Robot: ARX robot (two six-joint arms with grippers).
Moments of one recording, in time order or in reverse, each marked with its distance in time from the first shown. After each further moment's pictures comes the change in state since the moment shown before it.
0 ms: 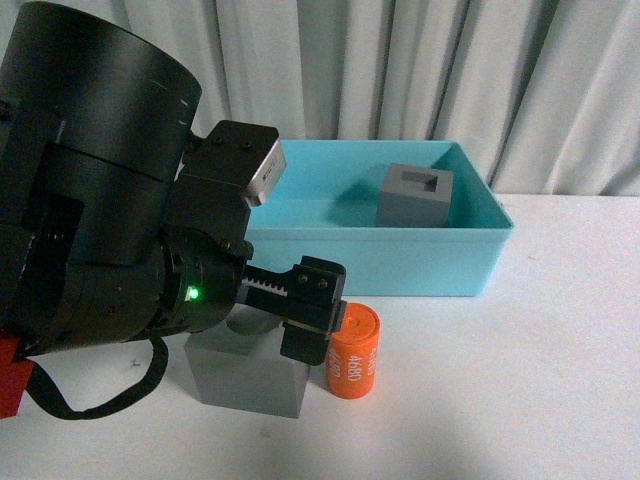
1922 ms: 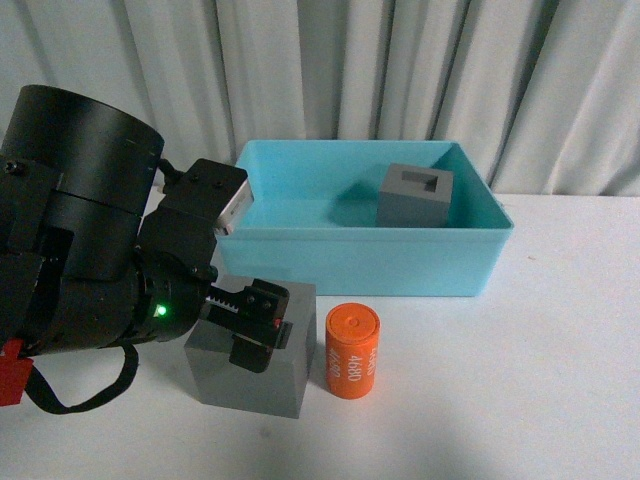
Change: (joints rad) left arm 0.105 0.121 0.018 0.049 0.047 0.122; right arm 0.000 0.000 0.000 0.000 0.000 0.000
